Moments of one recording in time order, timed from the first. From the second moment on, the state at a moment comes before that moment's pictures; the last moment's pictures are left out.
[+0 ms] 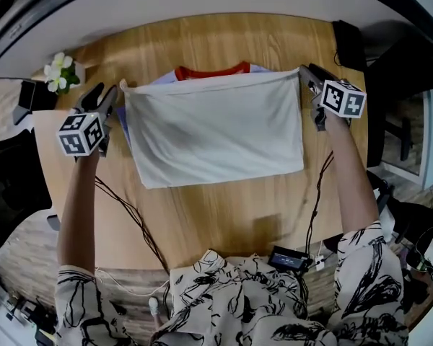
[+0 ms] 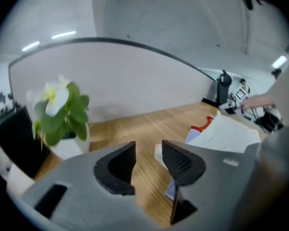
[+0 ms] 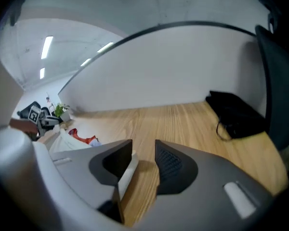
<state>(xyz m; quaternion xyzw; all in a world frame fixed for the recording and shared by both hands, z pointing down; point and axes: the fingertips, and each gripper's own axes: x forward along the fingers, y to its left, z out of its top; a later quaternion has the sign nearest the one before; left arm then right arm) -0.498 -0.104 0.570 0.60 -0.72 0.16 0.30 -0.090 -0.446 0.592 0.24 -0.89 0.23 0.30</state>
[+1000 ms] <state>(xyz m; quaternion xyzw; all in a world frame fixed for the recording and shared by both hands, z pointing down) -0.425 -0.155 0.599 0.74 -0.46 0.46 0.16 -0.196 -0.339 0.599 -0.15 -0.86 -0.22 0.45</state>
